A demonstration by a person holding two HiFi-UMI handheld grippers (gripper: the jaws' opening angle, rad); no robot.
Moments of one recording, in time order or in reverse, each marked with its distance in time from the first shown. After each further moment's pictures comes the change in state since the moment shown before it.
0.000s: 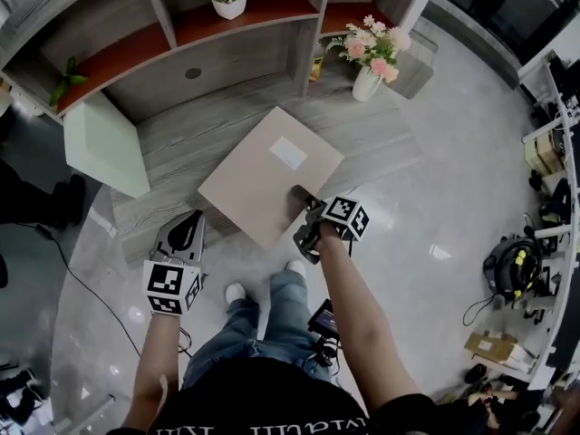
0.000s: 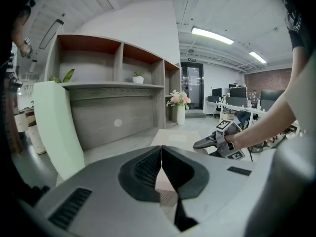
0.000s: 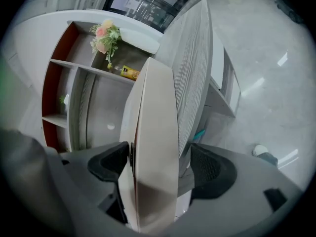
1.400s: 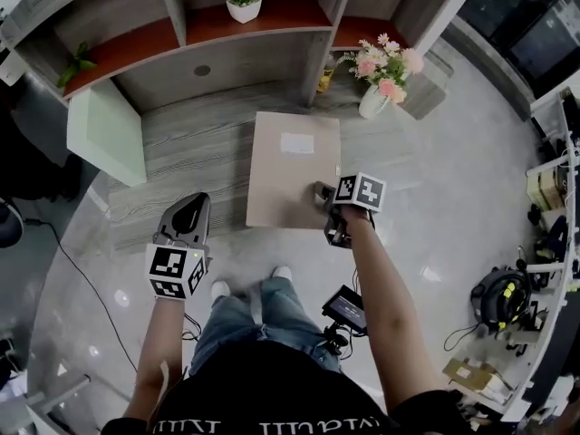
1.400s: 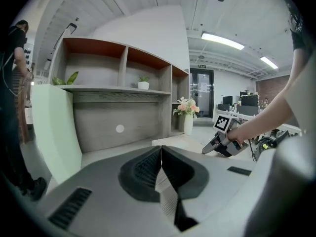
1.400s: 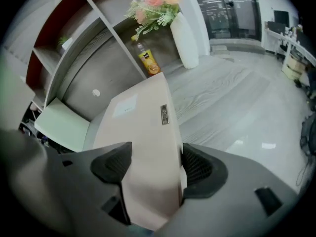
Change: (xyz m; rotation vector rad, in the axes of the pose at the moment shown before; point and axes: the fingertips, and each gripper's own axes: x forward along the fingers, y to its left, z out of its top) left arm 0.034 -0.009 0.031 -0.089 -0.076 0.105; right arm -0.019 0.014 0.102 -0.653 0.197 -0.364
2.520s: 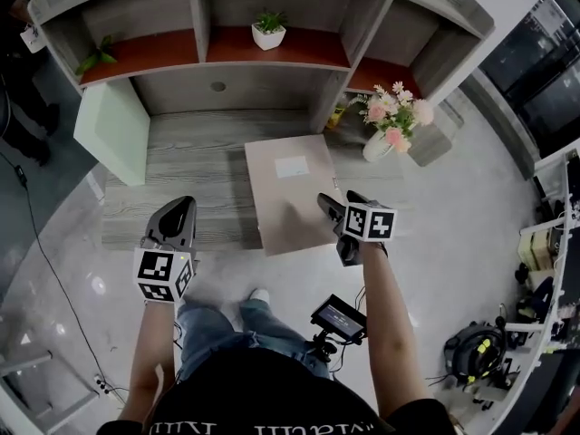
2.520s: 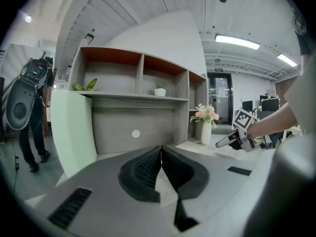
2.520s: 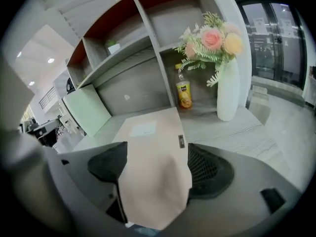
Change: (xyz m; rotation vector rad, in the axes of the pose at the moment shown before) left arm 0.008 0.027 0.021 -0.069 -0.071 0.206; right arm -0.030 0.033 0.093 -0.480 -0.159 0.192
